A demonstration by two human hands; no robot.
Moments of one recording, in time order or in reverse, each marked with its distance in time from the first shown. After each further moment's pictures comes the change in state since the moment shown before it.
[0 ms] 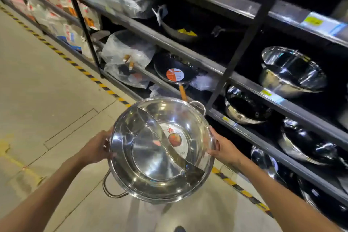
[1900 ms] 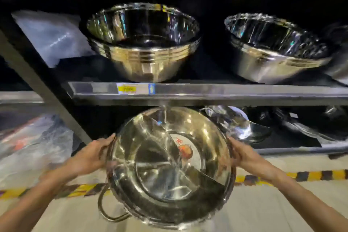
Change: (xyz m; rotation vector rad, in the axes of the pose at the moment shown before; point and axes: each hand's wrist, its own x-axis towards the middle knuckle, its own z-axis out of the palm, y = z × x) left_hand 0.455 0.060 0.509 0.116 -0.453 0.302; right_hand 0.068 0.584 0.047 0.400 0.420 0.475
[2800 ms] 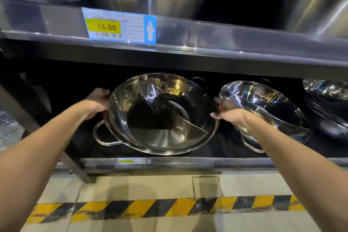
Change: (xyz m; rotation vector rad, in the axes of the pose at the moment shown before) left_hand 0.202 -0.039 0.032 -0.101 0.271 -0.107; right_hand 0.222 -0.005 0.017 -0.047 0.181 0.029
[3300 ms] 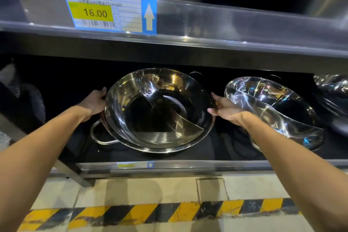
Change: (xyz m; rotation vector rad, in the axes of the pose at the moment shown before) left_hand 0.032 -0.022 0.012 -0.047 -0.054 -0.031; right_hand 0.041 0.011 0.017 -0.030 -0.002 -0.041
